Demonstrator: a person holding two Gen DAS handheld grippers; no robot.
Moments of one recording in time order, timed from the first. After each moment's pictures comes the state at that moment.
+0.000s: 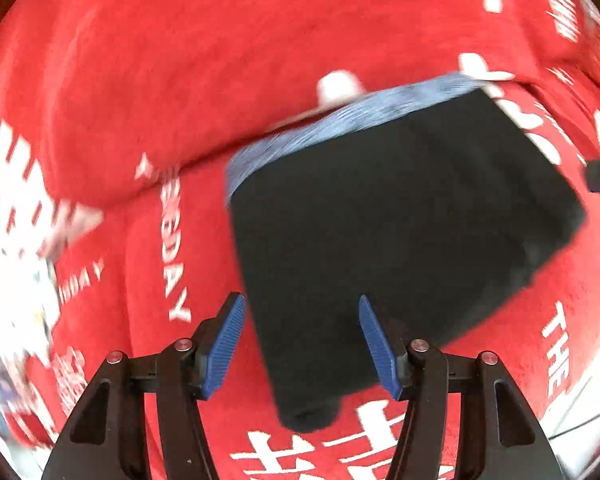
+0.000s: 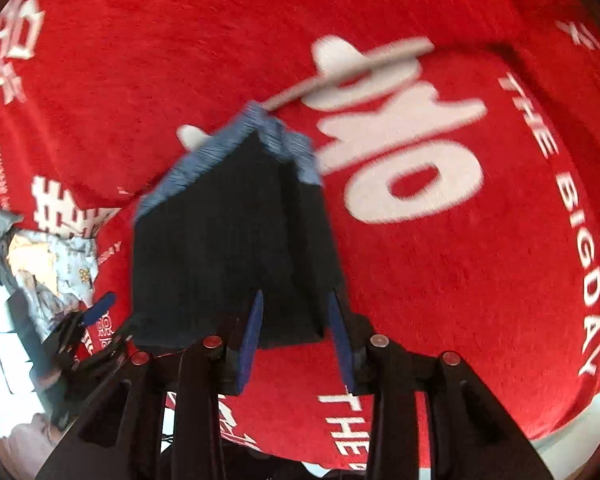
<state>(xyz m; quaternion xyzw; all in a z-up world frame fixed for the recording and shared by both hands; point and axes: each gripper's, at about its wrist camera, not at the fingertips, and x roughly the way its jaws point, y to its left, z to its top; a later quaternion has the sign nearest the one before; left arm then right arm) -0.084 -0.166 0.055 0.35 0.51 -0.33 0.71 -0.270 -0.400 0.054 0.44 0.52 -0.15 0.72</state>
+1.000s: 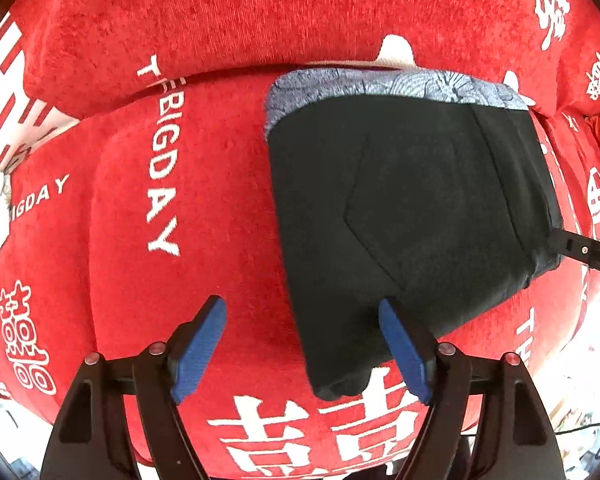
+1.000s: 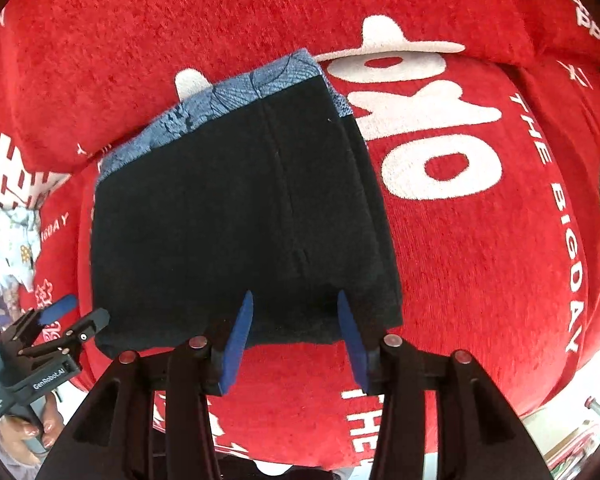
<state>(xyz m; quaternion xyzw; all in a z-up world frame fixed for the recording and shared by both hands) -0.028 -0.129 0.038 0.25 0.62 -0.33 0.66 -0.214 -0.334 0.039 0.36 0.59 -0.23 0.69</state>
